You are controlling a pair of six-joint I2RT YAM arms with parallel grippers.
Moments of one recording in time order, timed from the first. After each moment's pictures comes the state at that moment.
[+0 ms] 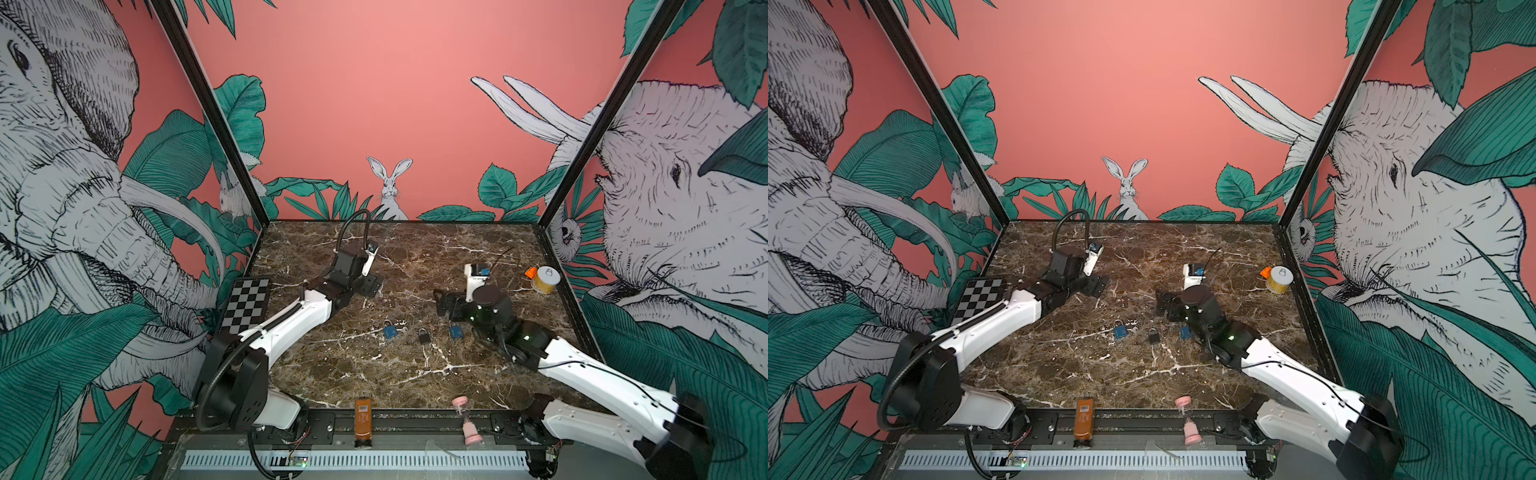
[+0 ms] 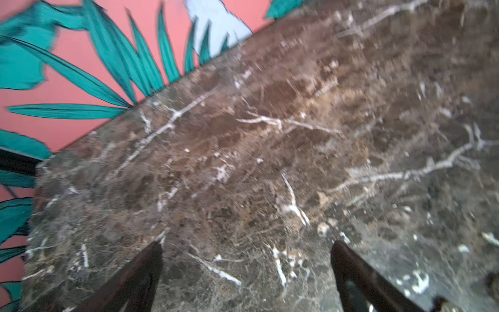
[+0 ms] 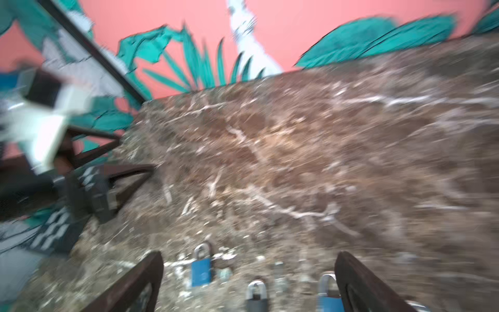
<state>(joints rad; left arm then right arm) -0.53 1.37 0.93 -0.15 -0.23 0.14 0.73 0.98 0.75 -0.24 0.31 0.51</state>
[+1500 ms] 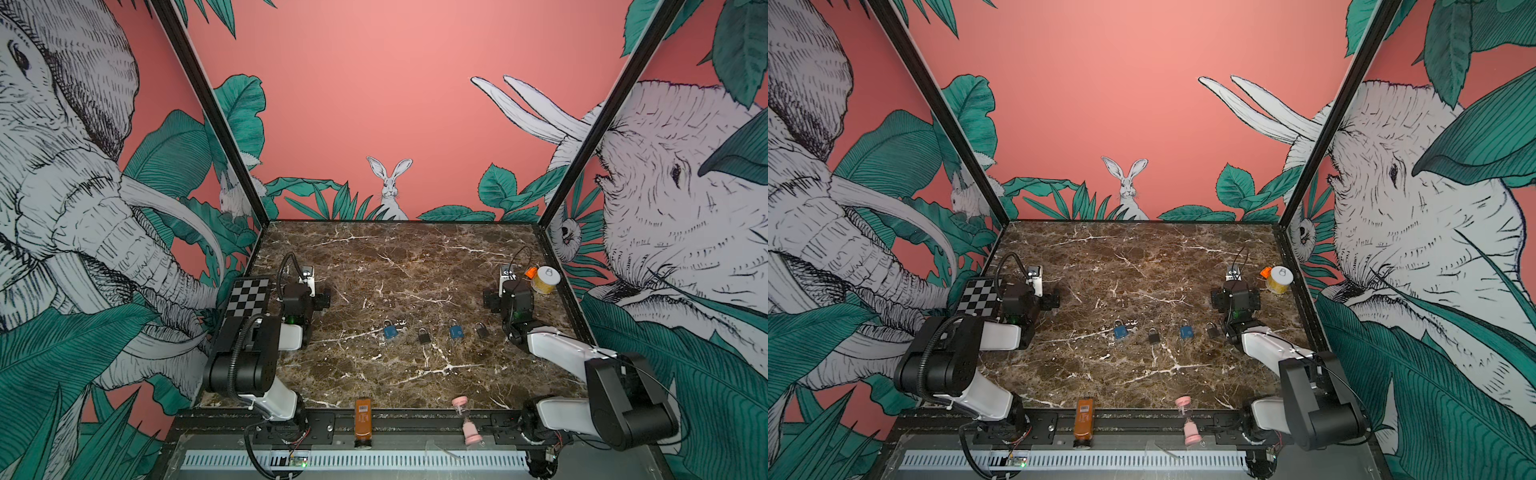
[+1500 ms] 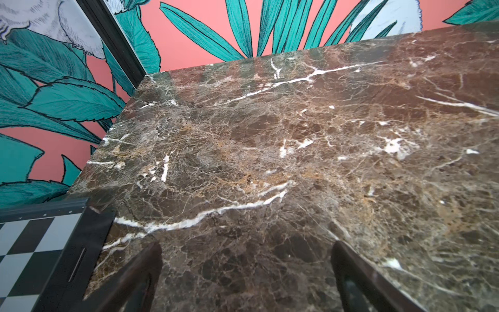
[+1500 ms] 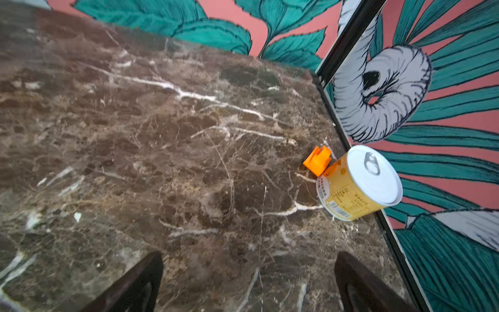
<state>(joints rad) -0.05 1.58 0.41 0.79 -0.08 0.13 0.21 1.31 0.46 0.36 0.39 -0.06</state>
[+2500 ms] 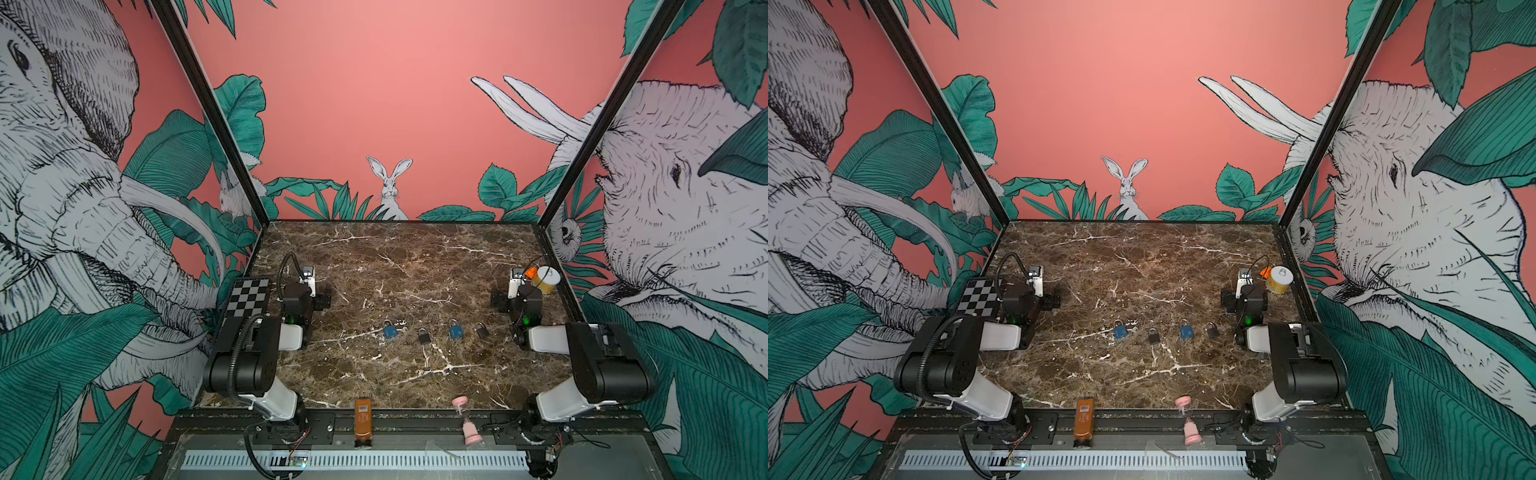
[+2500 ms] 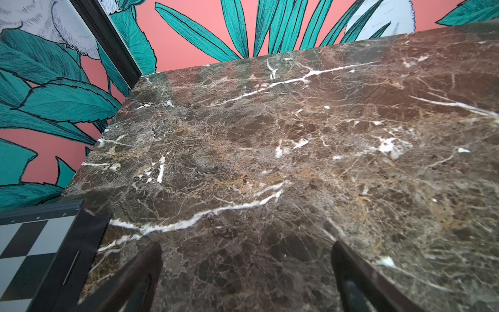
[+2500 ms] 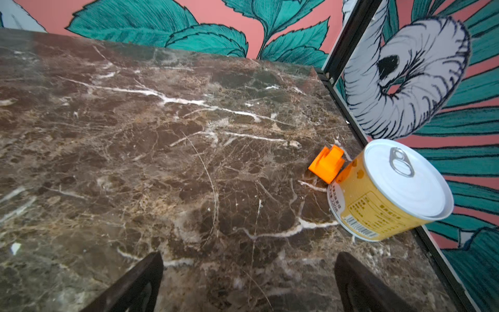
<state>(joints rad) -0.05 1.58 0.41 0.78 -0.07 0.13 0.02 1.54 0.40 0.71 0.17 -0.08</state>
